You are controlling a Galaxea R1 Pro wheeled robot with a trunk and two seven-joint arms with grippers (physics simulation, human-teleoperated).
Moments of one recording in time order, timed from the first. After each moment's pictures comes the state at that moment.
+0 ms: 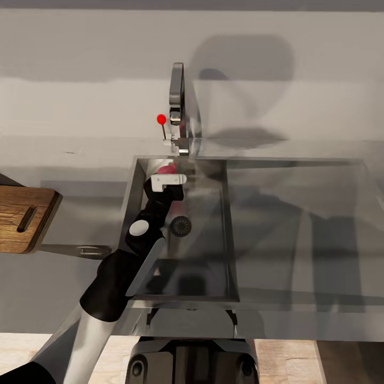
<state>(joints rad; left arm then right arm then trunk) -0.80 -0.08 -0.50 -1.55 0.22 0.34 0.41 -0.08 0.05 0.14 -0.10 -0.24 -0.24 0.02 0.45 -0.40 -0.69</state>
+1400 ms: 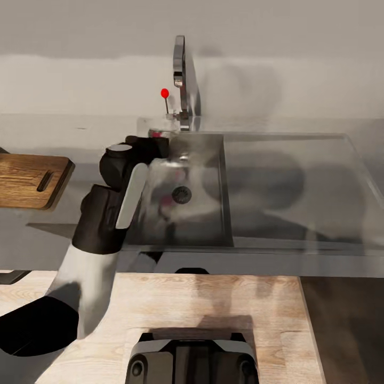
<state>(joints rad) -1.16 -0.15 -0.32 -1.55 0.23 0.96 0.42 -0.08 0.04 0.15 -0.10 -0.23 -0.24 0.02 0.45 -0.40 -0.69</state>
